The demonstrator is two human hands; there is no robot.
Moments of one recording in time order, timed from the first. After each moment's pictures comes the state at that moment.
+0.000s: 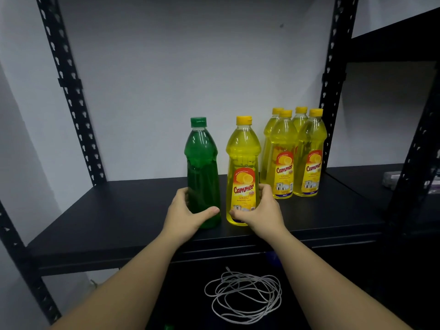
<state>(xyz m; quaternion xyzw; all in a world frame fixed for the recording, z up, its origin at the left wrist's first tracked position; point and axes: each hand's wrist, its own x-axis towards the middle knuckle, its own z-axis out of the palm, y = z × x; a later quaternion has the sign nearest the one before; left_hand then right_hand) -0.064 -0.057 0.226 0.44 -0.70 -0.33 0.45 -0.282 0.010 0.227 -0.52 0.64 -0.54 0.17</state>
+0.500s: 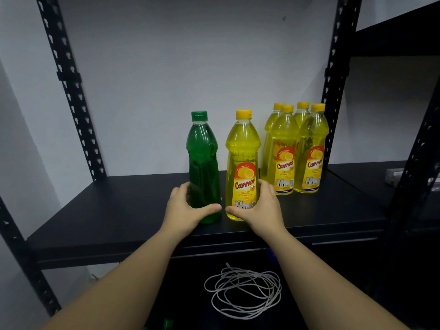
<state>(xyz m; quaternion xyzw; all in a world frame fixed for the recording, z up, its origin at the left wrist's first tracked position) -0.067 -0.058 0.225 0.45 -0.72 -0.28 0.45 -0.278 0.014 0.227 -0.54 0.66 -0.52 0.10</state>
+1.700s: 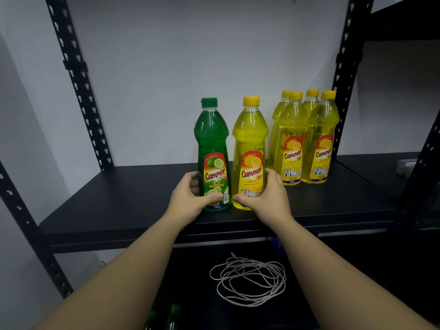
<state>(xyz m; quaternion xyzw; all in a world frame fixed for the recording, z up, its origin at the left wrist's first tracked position) -0.062 -0.058 0.227 0.42 -0.69 -0.38 0.45 -0.276 0.015 0.229 -0.53 0.66 -0.52 0.09</state>
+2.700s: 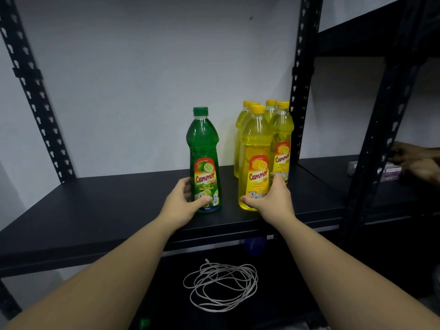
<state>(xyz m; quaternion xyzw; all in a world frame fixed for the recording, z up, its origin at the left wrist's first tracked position) -0.126 -0.051 0.233 0.40 -0.72 -0.41 0.40 -0.372 0.043 0.231 -0.47 0.72 -0.50 0.07</state>
